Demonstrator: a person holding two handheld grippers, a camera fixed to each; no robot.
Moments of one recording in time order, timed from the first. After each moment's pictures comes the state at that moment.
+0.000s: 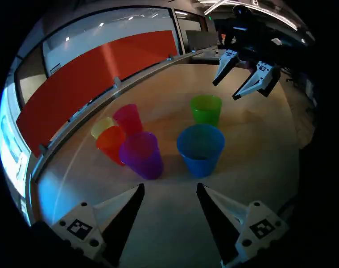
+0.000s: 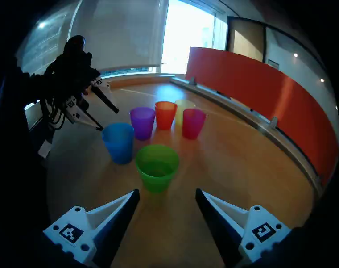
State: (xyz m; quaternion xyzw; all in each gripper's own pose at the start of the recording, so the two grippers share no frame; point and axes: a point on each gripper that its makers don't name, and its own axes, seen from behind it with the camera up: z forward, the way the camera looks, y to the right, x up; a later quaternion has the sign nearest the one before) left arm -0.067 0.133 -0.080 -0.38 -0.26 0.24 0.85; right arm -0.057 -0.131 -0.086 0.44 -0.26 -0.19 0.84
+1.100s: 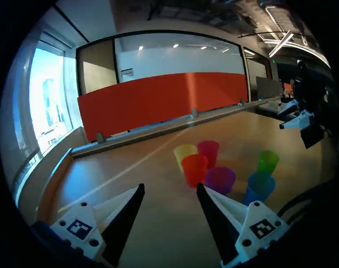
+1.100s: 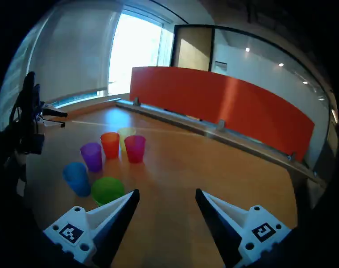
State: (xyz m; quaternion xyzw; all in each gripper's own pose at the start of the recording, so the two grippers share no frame) left arm 0.027 0.024 -0.028 -0.16 -0.15 0.10 0.97; right arm 0.016 -0.084 -0.032 0.26 -0.20 -0.12 0.94
